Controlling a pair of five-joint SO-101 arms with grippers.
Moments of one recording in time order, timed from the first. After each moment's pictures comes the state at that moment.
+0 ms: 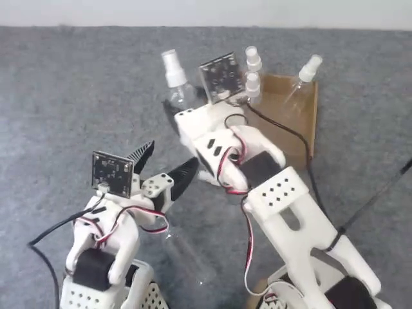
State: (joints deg) left arm 9.9 -92.8 72.2 54.8 6.5; right arm -37.5 -26.5 29.1 28.6 -7.3
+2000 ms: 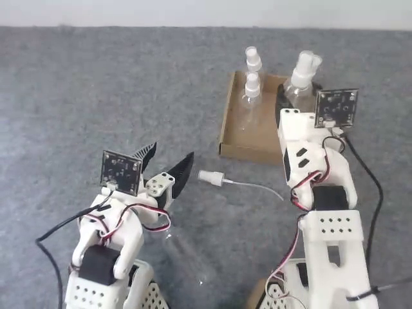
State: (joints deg) left arm 9.4 -93.0 76.9 52.0 4.4; right arm -5.5 -49.8 55.8 13.9 0.1
